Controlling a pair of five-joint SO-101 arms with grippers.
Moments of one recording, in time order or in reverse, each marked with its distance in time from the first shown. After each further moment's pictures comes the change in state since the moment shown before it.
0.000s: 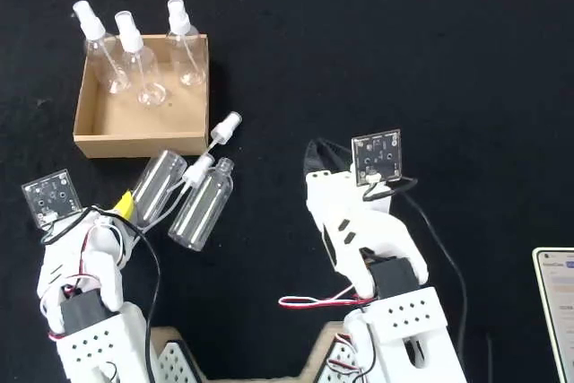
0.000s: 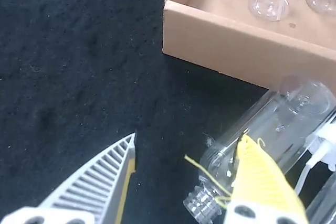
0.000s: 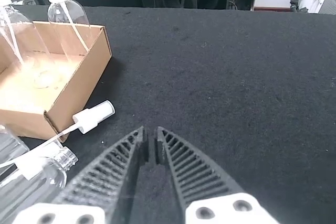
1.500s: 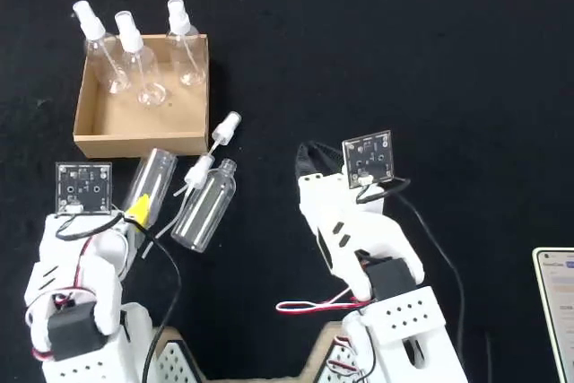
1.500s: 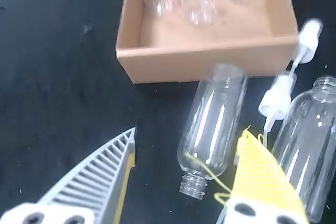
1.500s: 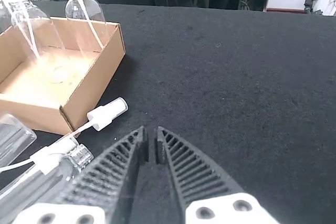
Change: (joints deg) left arm 7.7 -0.4 -22.1 17.9 -17.2; right arm -2.7 0.0 0.0 0.0 0.0
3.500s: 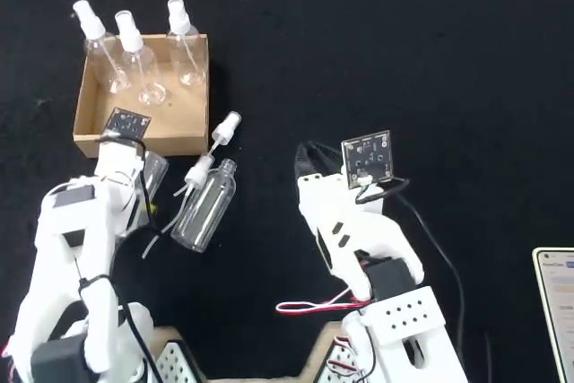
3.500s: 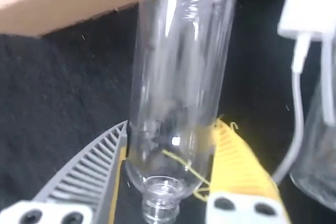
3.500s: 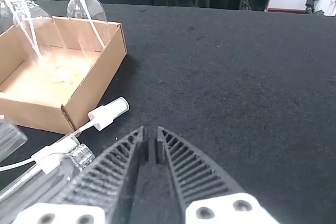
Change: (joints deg) left arm 1.6 72.6 -13.4 -26.4 -14.0; right arm -0.3 0.0 0.0 0.0 0.0
